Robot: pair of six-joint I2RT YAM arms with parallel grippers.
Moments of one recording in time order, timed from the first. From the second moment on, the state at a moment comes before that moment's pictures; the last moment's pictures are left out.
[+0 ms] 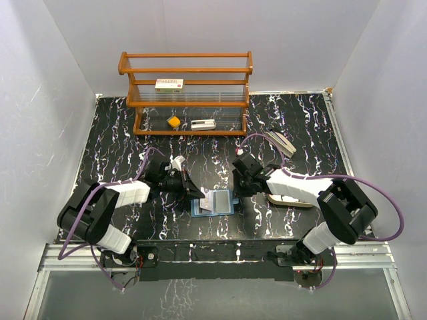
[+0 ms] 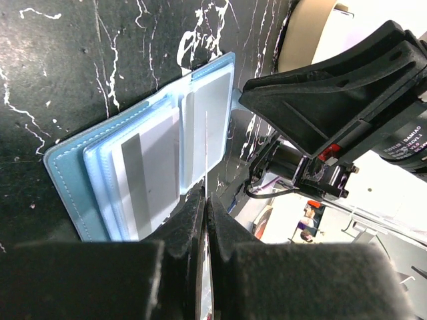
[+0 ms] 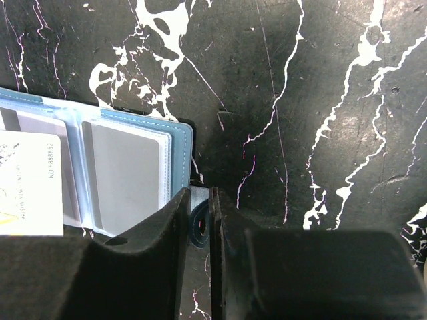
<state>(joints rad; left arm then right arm) -0.46 1.50 0.49 0.23 0.73 -0.95 0.72 1.50 0.80 -0.36 0.00 0.63</state>
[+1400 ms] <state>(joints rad) -0.51 1.67 0.52 0.31 0.69 -0.91 0.73 1.49 0.74 -0.29 0.00 0.68</state>
